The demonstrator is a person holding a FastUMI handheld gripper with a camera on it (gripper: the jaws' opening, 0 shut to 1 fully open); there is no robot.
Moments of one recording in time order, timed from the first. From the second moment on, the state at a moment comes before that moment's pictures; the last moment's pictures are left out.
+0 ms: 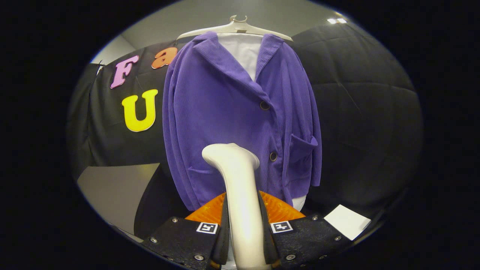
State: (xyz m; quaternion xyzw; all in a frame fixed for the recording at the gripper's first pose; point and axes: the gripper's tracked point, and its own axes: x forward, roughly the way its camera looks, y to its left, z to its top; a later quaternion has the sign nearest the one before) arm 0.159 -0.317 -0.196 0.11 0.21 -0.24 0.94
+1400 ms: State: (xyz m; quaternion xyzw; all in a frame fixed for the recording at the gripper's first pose) arm 0.065 -0.316 -0.290 0.20 0.28 -0.22 0.91
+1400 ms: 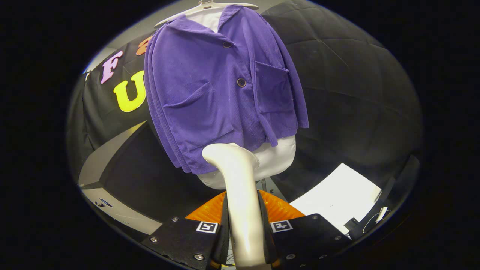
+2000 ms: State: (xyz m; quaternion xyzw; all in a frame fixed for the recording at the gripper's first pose) arm 0.024 -0.372 -0.153 0.17 0.16 -0.18 0.96
